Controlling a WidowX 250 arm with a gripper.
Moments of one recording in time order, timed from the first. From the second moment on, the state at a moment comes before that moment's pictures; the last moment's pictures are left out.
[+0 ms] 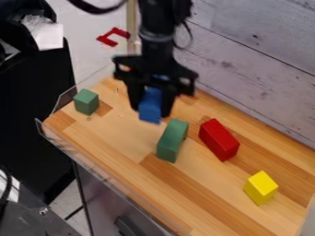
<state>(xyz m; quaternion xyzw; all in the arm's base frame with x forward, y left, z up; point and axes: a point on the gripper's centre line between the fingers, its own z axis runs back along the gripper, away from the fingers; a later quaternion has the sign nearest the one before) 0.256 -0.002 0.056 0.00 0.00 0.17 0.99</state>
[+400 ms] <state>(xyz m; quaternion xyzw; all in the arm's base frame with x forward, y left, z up) 0.270 -0.024 0.024 -0.01 0.04 0.13 0.99</state>
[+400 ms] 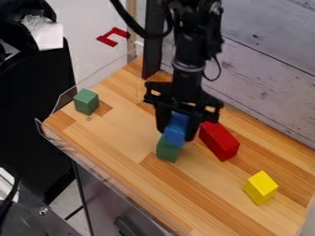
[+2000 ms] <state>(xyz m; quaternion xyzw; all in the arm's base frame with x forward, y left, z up) 0.263 -0.003 0.018 -0.02 0.04 0.15 0.99</state>
